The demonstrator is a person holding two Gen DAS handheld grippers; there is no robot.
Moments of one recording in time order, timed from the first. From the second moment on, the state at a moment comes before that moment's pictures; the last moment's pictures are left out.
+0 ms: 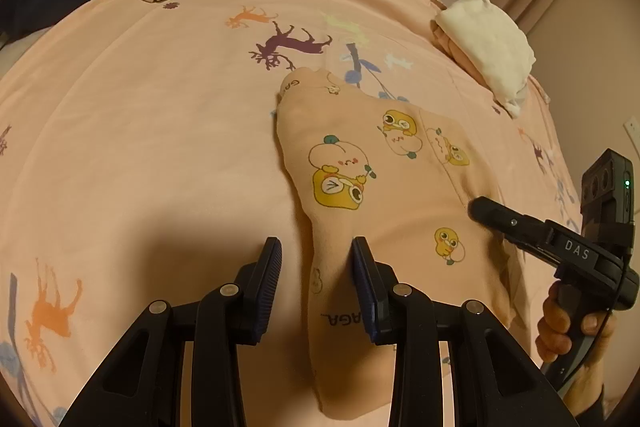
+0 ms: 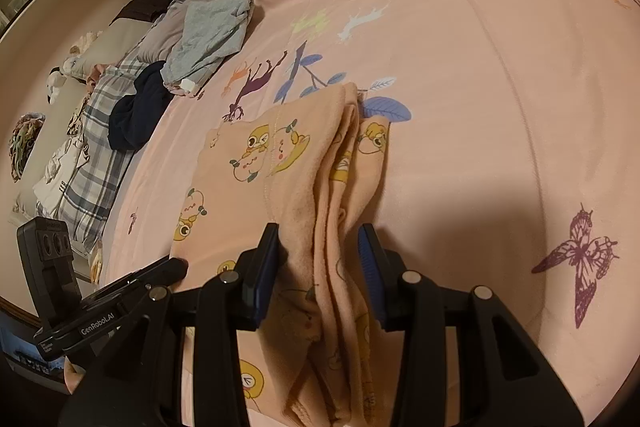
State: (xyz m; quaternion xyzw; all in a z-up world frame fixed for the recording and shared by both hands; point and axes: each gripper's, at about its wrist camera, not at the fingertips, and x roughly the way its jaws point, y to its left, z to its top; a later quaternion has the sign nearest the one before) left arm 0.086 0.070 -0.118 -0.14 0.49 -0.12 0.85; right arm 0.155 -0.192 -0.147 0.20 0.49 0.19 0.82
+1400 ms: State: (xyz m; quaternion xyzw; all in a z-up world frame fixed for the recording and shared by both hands) left arm 0.054 0.051 -0.128 -0.10 0.50 -0.15 0.85; right arm 0.187 -0.155 -0.141 0.06 0.49 0.15 0.86
